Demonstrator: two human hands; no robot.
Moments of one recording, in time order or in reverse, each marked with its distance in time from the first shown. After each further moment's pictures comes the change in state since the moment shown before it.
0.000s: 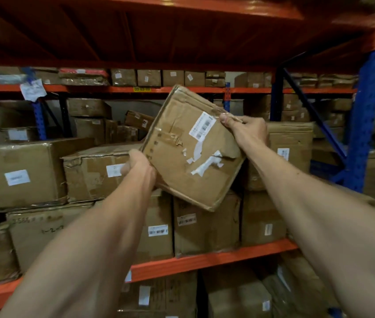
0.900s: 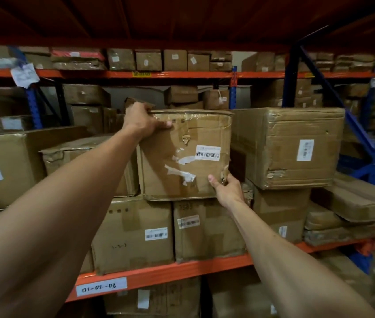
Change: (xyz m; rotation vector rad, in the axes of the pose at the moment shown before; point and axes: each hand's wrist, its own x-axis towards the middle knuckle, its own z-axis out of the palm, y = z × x) left_hand 0.054 0.046 0.064 1.154 -0.390 0.807; right_hand -0.029 0.176 0.117 0.092 -0.293 0.290
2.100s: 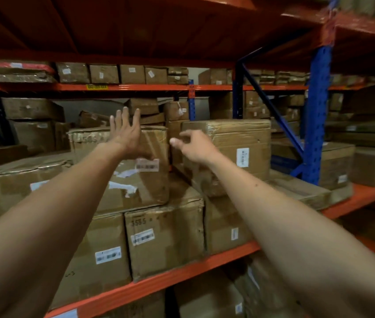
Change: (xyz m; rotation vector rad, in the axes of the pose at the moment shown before) left_hand -0.002 0.063 0.077 0.730 -0.130 0.302; right_hand 0.000 -0.153 -0.099 -0.497 -0.058 -0.366
